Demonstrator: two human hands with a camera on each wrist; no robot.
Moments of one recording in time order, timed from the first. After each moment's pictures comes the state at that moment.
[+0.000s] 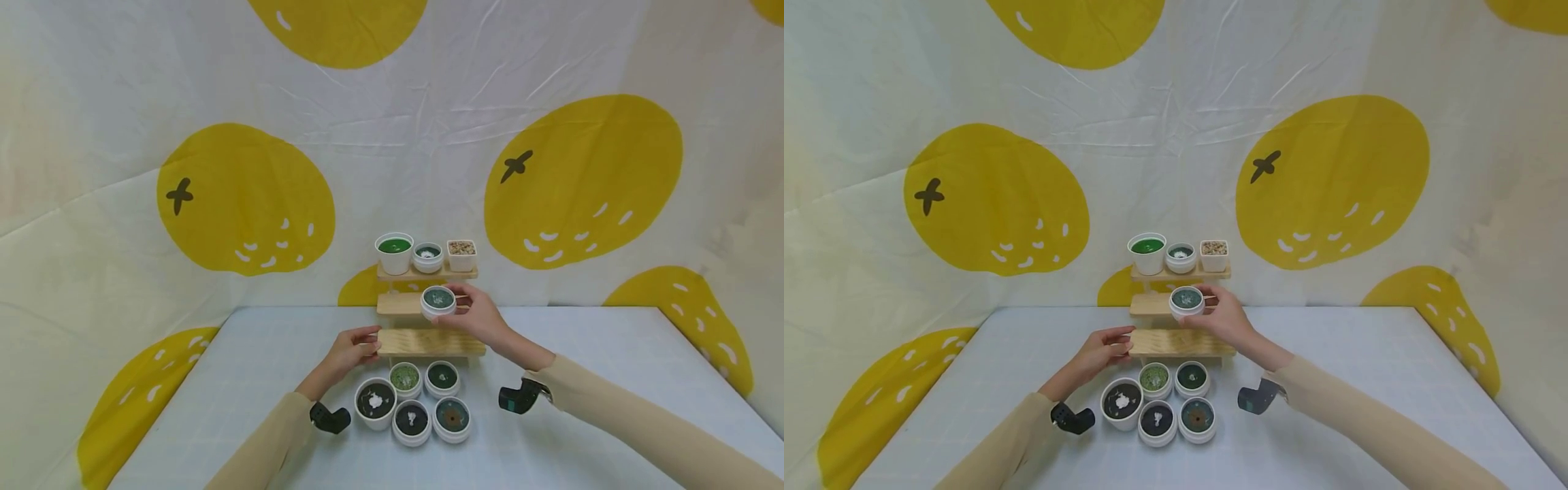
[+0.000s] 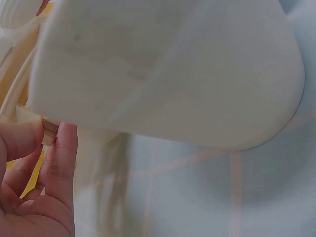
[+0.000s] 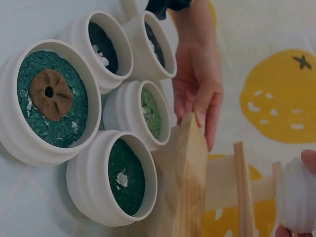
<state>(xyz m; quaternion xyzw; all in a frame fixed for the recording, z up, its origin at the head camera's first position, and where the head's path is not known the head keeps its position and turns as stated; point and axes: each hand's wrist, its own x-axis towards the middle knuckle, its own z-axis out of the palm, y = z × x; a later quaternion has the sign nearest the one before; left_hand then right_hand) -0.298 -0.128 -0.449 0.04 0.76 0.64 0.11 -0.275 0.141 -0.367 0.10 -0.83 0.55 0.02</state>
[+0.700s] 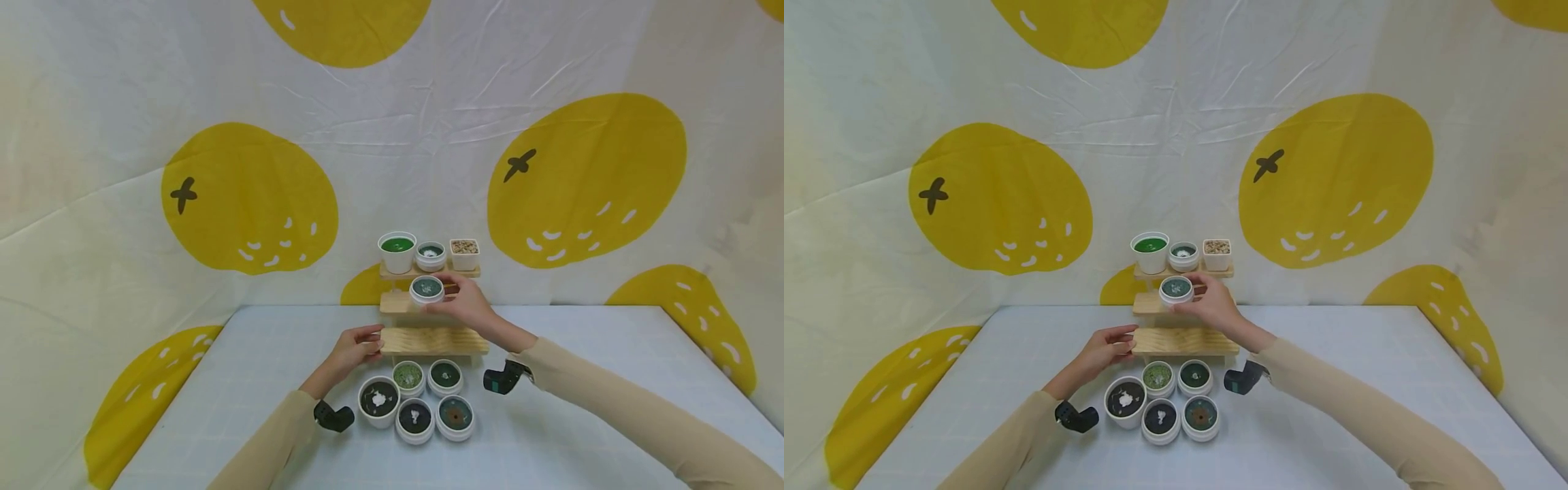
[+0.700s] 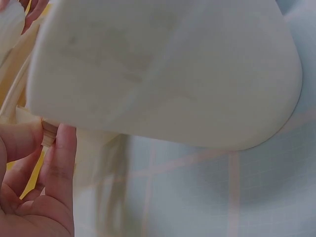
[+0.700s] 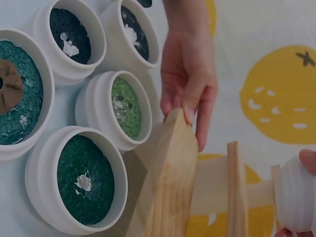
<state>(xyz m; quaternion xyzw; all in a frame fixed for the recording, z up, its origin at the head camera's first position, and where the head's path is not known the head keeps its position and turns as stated) -0.299 -0.128 -0.451 0.04 0.77 0.63 0.12 -0.296 0.120 -0.357 0.11 -0.83 0.55 0.02</state>
